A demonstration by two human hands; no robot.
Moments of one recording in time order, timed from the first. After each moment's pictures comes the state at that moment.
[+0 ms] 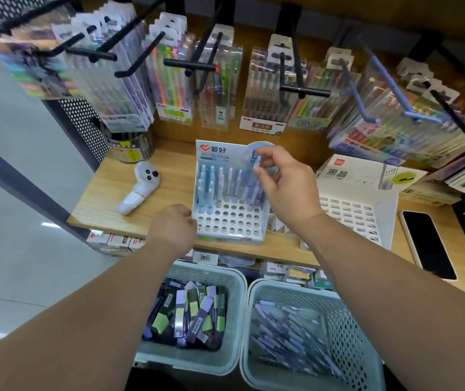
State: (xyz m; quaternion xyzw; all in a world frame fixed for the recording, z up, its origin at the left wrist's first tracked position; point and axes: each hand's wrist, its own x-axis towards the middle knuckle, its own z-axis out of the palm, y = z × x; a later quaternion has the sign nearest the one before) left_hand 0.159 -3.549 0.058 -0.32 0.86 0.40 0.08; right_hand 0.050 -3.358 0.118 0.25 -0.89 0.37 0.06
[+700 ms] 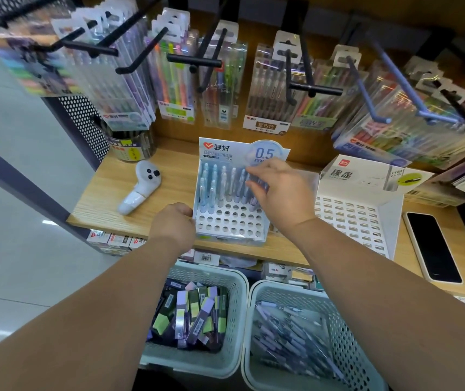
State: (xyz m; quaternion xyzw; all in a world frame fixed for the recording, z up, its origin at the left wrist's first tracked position) left_hand 0.152 -3.554 0.045 -0.36 0.81 0.45 0.08; right_hand 0.046 -3.366 0.089 0.32 -0.90 0.27 0.12
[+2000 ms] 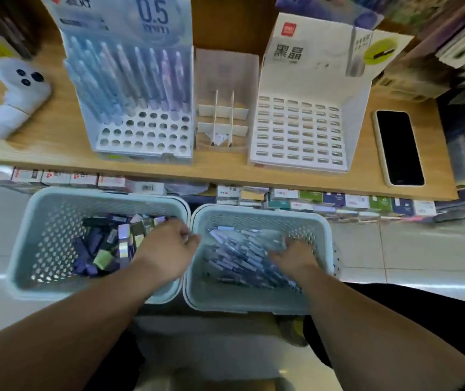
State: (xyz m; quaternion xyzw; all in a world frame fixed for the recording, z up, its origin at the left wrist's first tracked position) left_hand 0.231 -3.412 -0.047 -0.18 0.90 0.28 0.27; right_hand 0.172 -3.135 -0.106 -0.10 -0.89 0.11 -0.43
